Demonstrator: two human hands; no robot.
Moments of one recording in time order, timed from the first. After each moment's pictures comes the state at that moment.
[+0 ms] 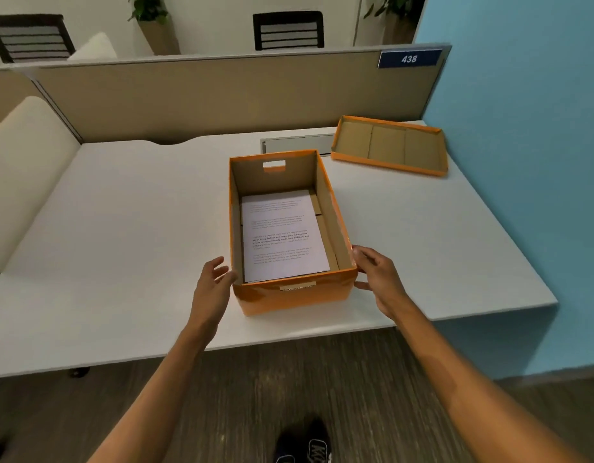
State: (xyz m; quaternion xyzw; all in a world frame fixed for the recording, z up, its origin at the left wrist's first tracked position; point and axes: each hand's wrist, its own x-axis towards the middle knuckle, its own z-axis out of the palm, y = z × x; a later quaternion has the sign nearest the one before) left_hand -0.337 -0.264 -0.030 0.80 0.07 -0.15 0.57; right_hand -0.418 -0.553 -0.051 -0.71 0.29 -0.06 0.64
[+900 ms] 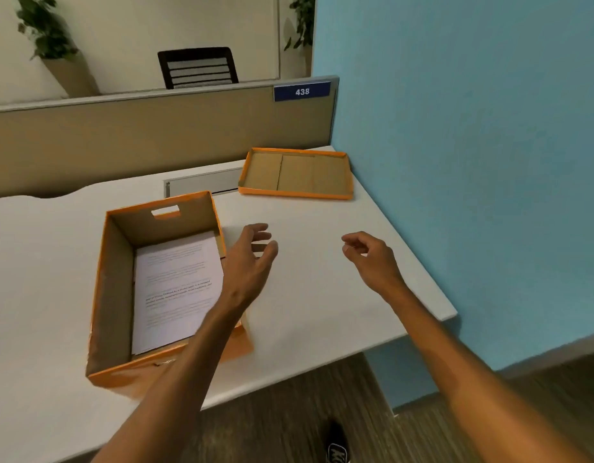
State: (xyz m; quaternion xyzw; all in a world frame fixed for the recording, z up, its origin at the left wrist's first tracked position) left_hand -0.333 -0.551 0.030 0.81 -0.23 -0.07 0.54; right_hand -0.444 -0.770 0.005 -0.83 0.26 -0.17 0.46
